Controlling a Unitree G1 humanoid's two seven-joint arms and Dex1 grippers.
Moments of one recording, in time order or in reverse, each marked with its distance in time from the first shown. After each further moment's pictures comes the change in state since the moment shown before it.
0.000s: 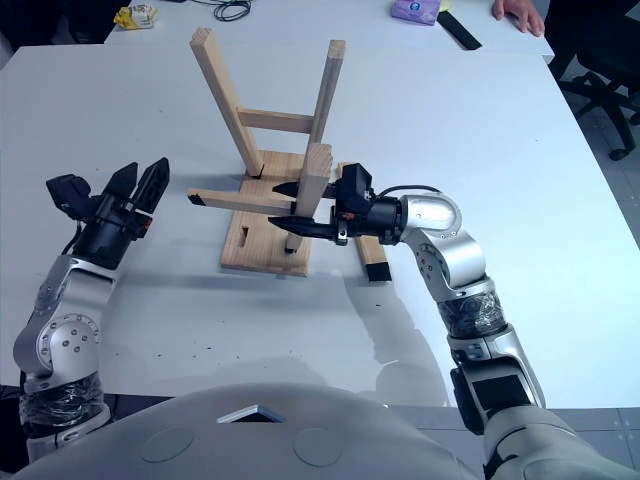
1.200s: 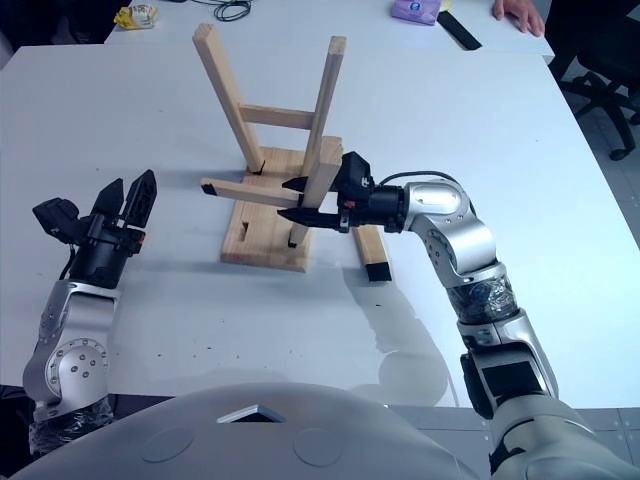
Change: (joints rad) left arm 0.108 -0.079 -0.003 -0.060 0.018 -0.097 0.044; right arm -0.095 -0.042 0.015 0.042 -0.050 0.142 -0.078
